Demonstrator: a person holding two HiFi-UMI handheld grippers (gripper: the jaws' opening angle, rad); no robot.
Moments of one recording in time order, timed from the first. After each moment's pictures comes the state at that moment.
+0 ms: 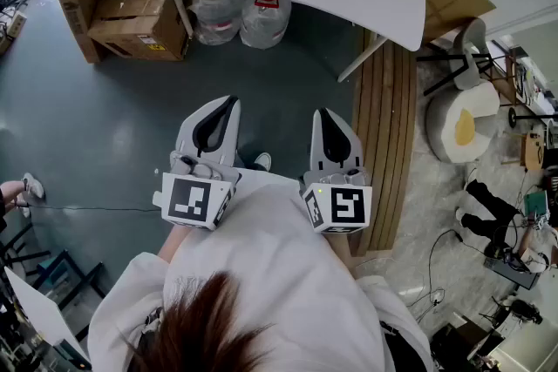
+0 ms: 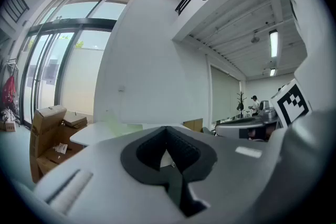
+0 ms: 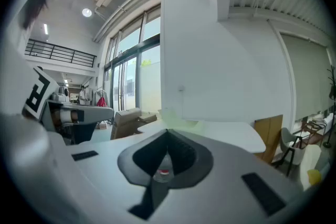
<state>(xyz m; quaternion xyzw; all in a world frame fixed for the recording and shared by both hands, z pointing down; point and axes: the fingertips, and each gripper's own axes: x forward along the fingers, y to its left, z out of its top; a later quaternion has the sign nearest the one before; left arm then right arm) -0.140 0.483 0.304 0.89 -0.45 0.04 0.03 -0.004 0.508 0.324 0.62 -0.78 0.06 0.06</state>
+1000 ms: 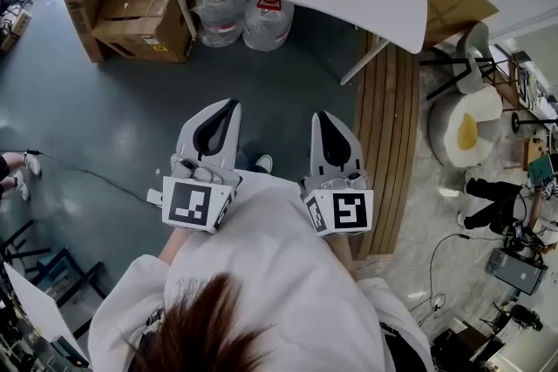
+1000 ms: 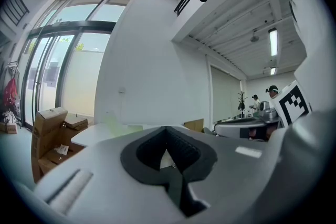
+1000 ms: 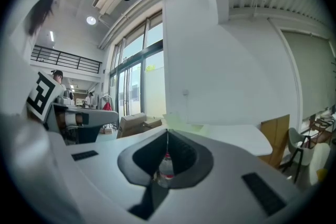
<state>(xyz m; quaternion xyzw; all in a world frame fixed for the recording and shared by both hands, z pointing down) -0.134 0.492 0.301 0.89 -0.45 0.04 0.02 -0.006 0.516 0.316 0.59 -0.80 0.04 0.04</state>
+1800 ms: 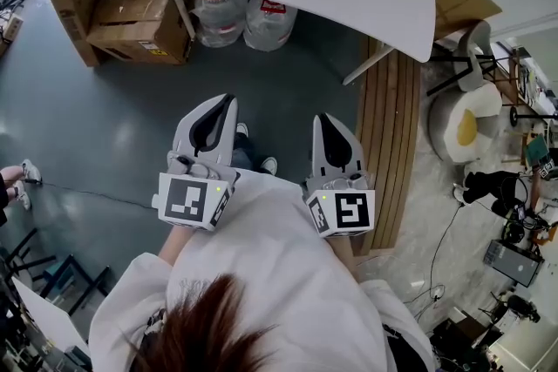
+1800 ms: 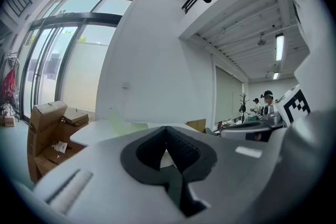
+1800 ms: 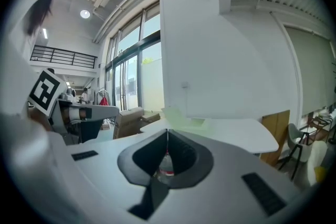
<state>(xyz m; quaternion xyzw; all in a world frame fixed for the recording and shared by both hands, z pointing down) -0.170 0.414 0.309 0.89 -0.45 0.04 0.06 -0.033 0.453 0.331 0.60 -0.79 0.08 0.06</state>
